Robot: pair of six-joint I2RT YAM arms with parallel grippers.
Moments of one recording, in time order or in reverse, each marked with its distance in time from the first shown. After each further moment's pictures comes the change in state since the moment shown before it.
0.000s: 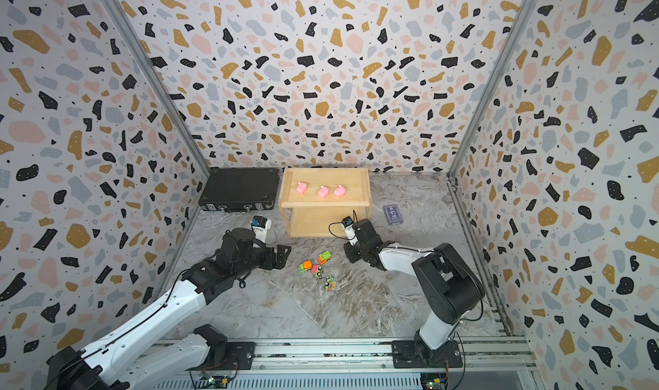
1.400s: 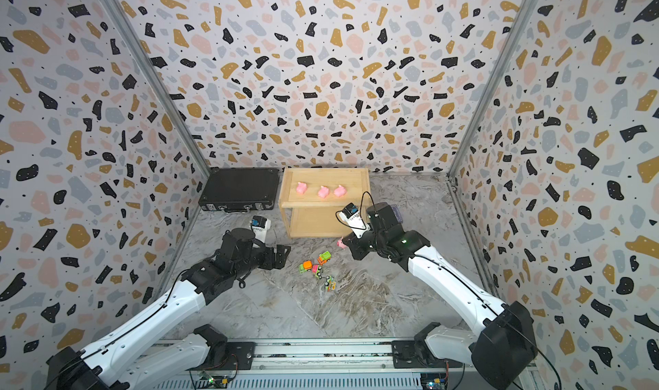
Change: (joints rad) left arm 0.001 -0.002 0.000 -0.003 -0.007 0.000; right arm 0.011 -0.459 0.220 -0.555 -0.327 -0.039
